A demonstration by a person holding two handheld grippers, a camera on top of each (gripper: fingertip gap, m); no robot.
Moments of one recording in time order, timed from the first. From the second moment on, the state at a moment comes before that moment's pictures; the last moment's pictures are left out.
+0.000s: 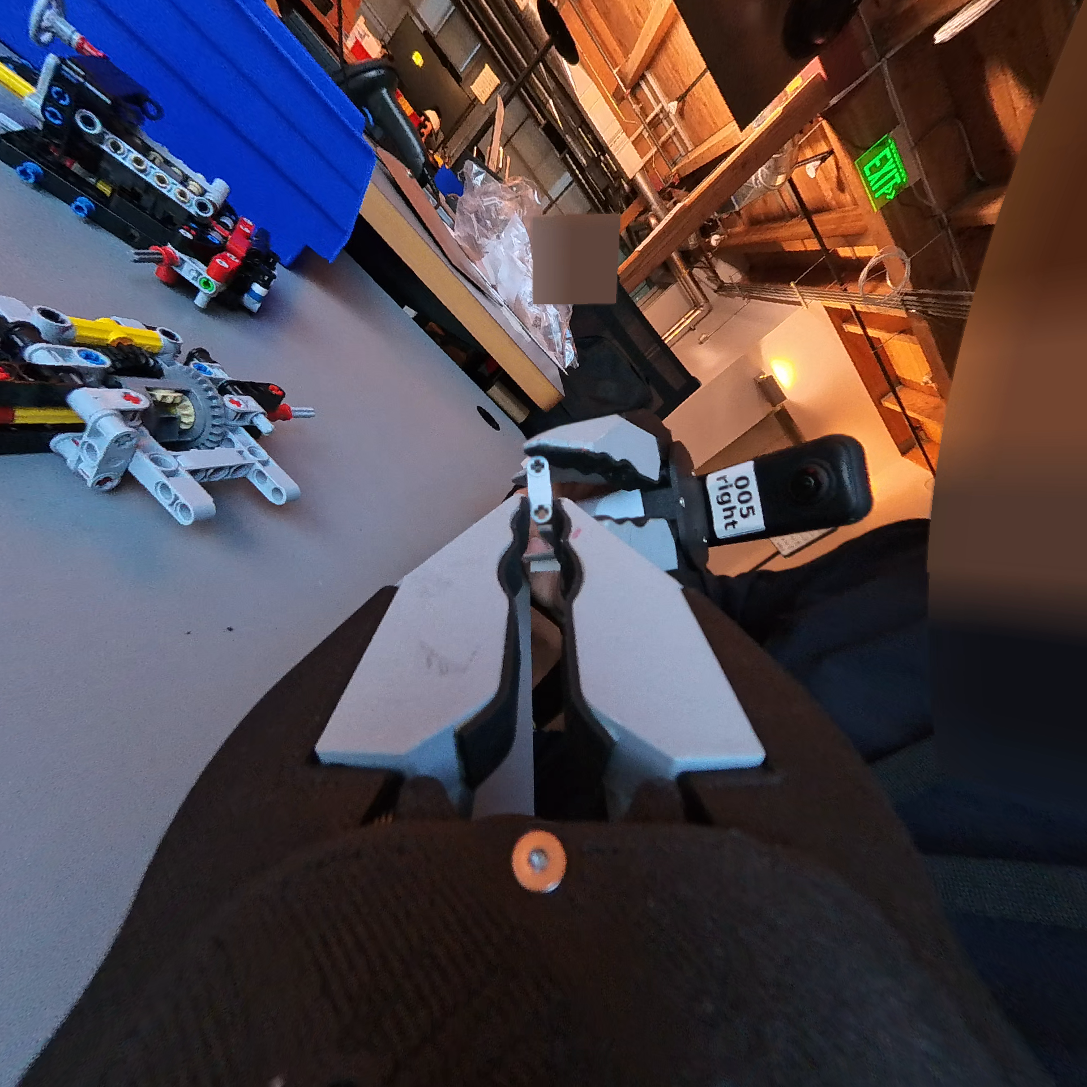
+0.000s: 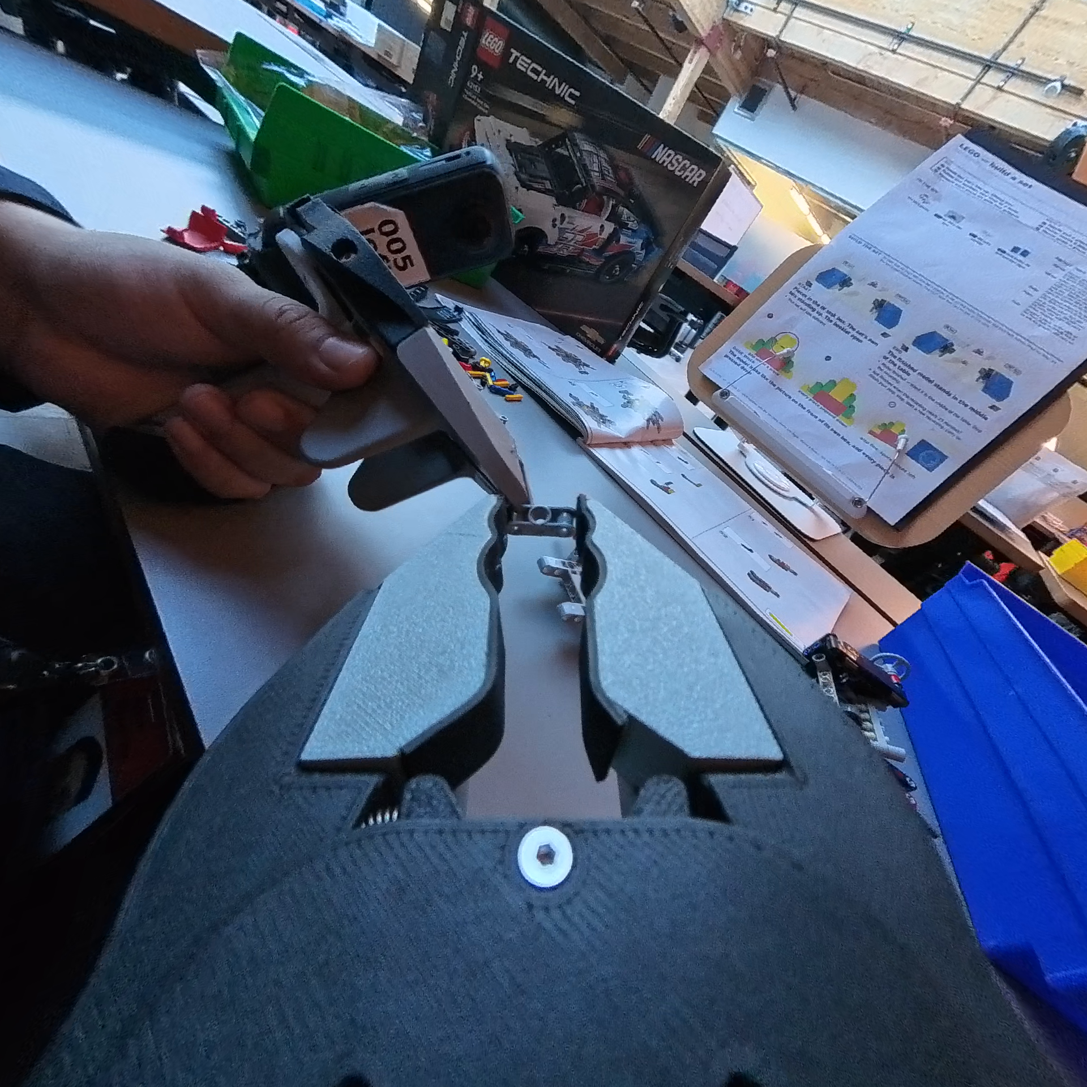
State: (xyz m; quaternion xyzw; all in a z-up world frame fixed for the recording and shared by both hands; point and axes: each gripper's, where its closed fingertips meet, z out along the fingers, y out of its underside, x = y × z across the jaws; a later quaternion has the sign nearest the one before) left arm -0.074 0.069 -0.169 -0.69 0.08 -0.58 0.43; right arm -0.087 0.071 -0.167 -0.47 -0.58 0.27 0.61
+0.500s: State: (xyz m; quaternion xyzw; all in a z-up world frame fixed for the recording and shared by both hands) left arm -0.088 0.073 -0.162 -0.67 0.05 -0.58 0.47; right arm -0.077 0.102 -0.171 -0.52 -0.55 0.26 0.60
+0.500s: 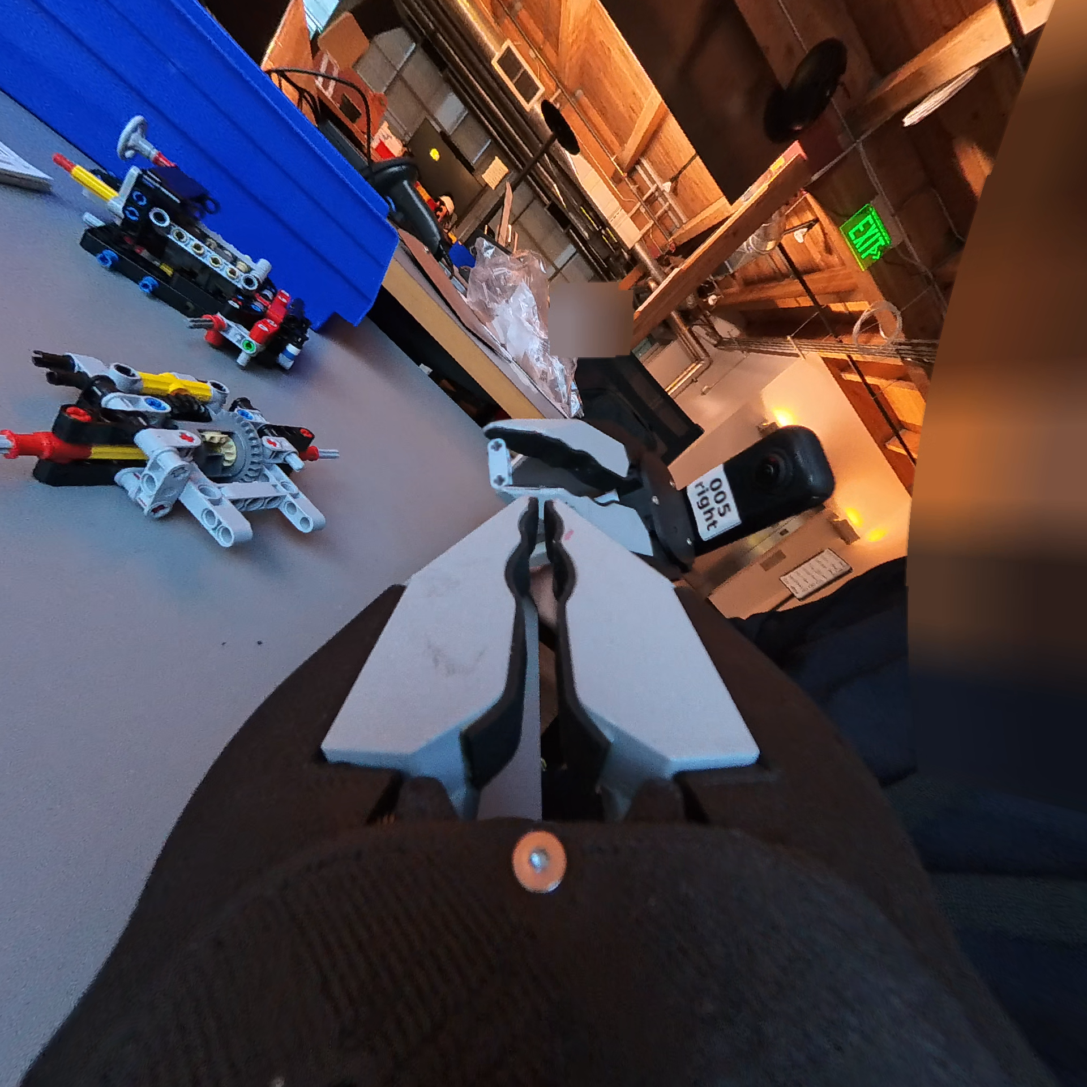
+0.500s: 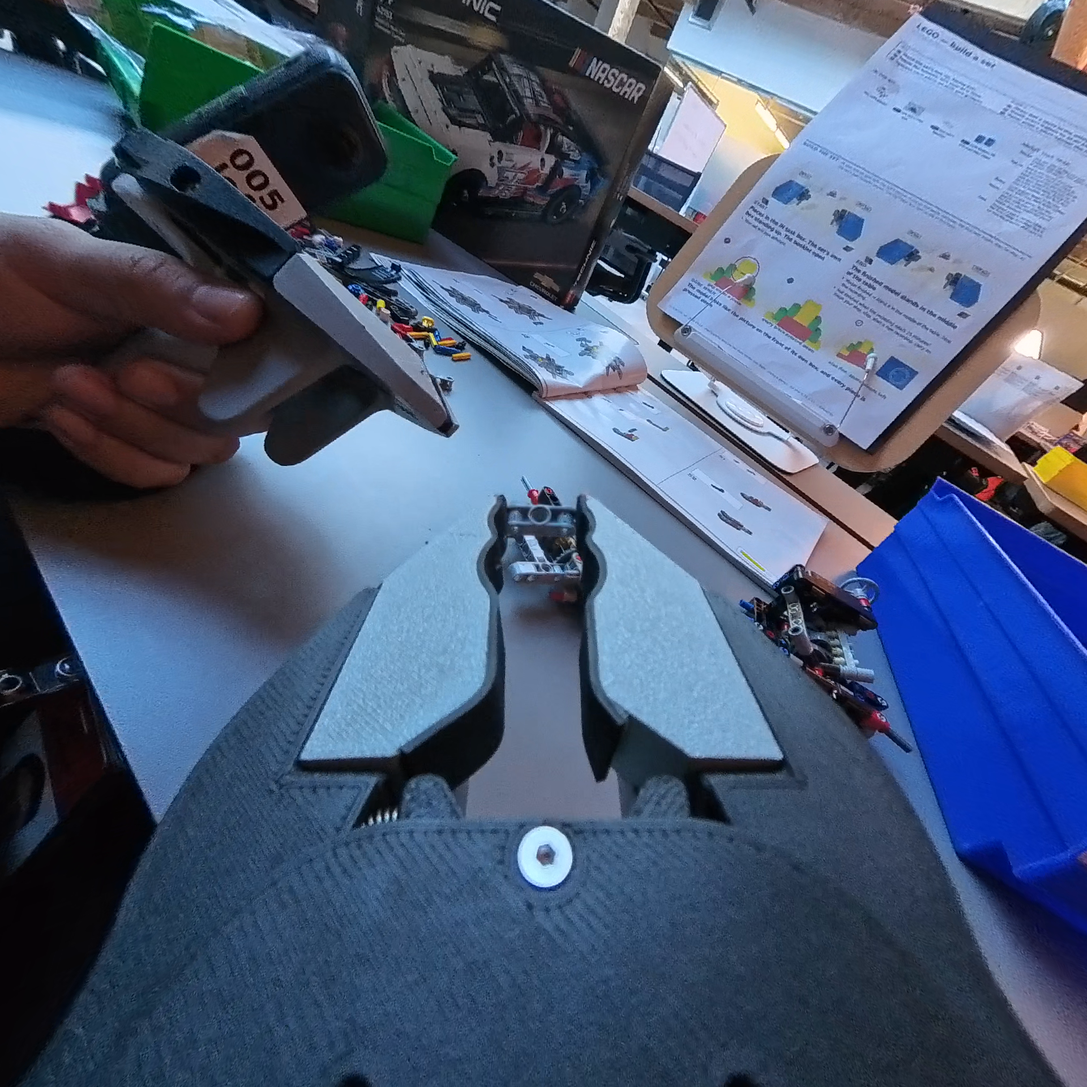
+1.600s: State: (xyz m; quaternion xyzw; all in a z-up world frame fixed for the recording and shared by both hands) left arm -0.071 0.079 -0.181 -0.72 0.13 -0.58 0.36; right arm -0.087 0.076 -0.172 -0.43 -0.61 0.22 0.63
